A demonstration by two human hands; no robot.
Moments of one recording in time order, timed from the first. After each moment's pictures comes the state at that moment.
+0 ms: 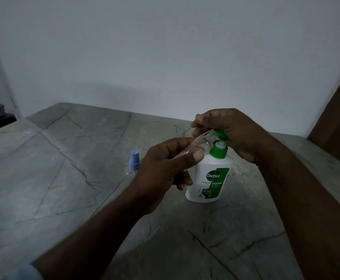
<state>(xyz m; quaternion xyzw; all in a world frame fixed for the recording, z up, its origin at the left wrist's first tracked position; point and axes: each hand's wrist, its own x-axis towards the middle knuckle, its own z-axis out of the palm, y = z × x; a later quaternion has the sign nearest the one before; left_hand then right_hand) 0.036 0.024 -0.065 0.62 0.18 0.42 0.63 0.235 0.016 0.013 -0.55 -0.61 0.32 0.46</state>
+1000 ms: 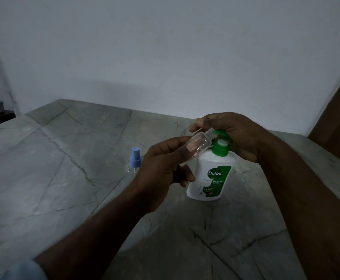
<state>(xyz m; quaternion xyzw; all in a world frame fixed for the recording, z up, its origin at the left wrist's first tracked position) 0.036 0.021 -0.068 0.57 0.16 0.44 0.67 0.237 0.019 0.009 -0.57 -0.56 0.41 0.44</state>
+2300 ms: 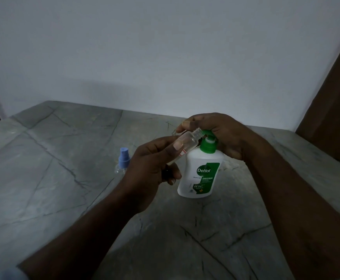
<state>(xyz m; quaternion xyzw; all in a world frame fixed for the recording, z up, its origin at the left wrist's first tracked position) 0.037 0.020 -0.066 0.57 0.19 0.44 0.66 0.239 0.025 0.002 -0.54 -0.56 0.43 0.45</state>
